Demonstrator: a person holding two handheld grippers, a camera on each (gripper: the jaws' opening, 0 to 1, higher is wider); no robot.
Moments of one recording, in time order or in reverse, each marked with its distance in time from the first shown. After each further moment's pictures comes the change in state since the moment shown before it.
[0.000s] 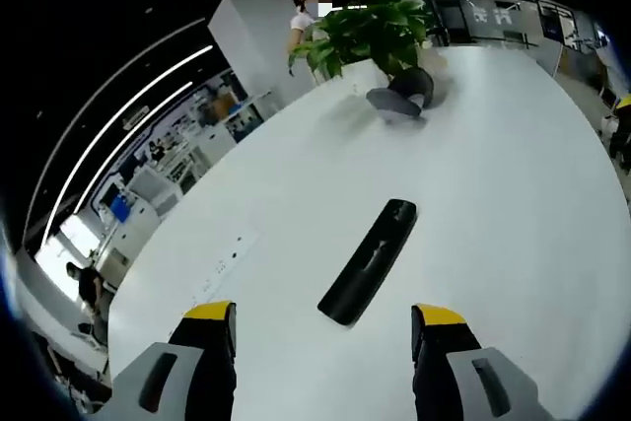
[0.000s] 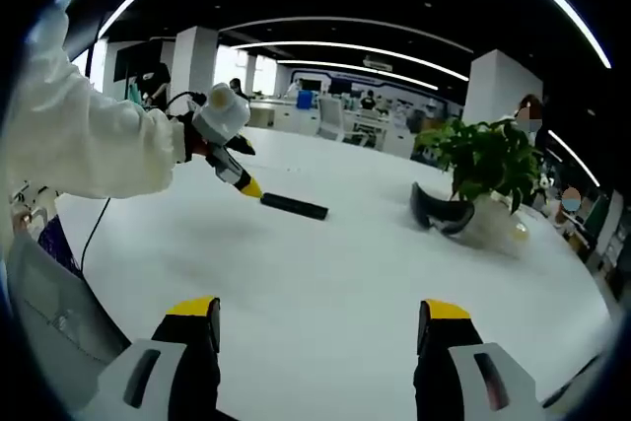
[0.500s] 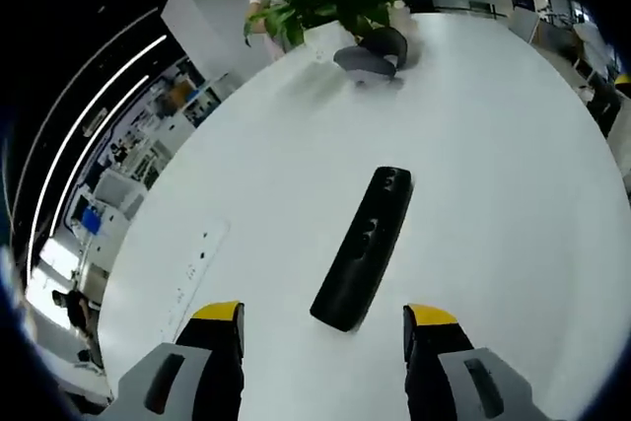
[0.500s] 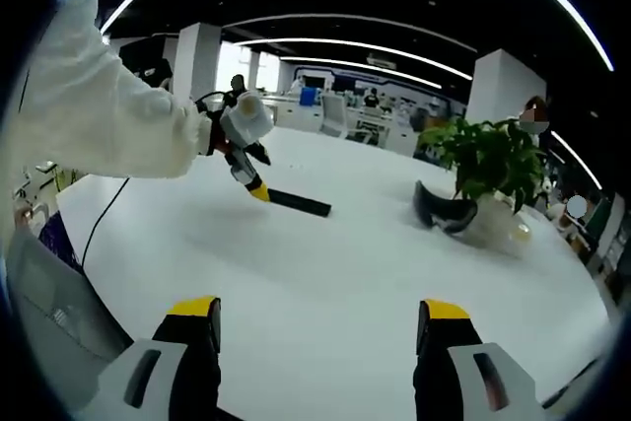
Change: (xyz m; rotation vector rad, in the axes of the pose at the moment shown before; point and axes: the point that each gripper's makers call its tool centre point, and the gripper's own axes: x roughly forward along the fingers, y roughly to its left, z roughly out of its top) left arm 0.038 -0.003 -0.010 0.110 0.118 -0.141; right arm 0.002 0.003 -0.004 -0.013 0.018 0.010
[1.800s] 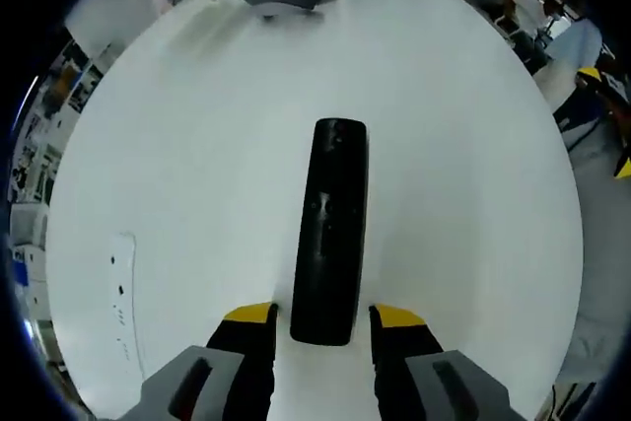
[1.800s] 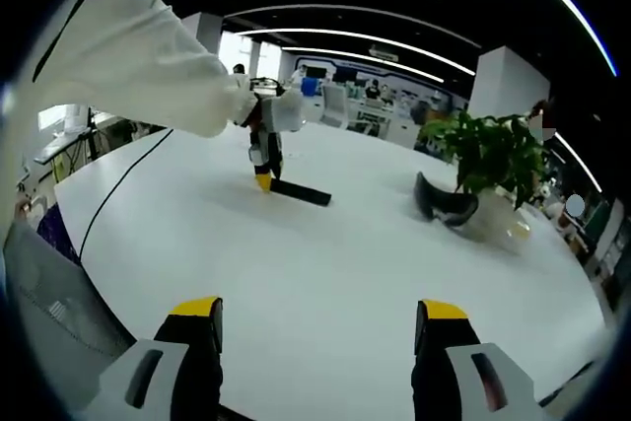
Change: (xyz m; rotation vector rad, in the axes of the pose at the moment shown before) left arm 0.030 -0.019 -0.013 0.200 0.258 -0.481; right arm 0.003 0.001 -0.009 -0.016 0.045 -0.006
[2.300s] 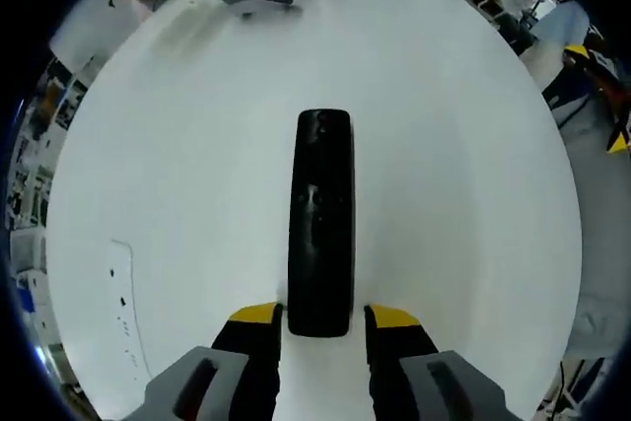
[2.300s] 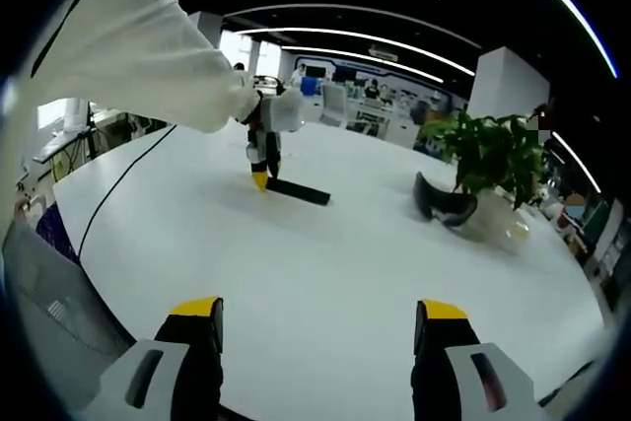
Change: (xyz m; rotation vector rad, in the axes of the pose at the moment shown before) left arm -0.001 -0.007 -0.005 0.071 0.065 -0.012; right arm -0.001 -0.001 0.000 0.002 -0.001 -0.007
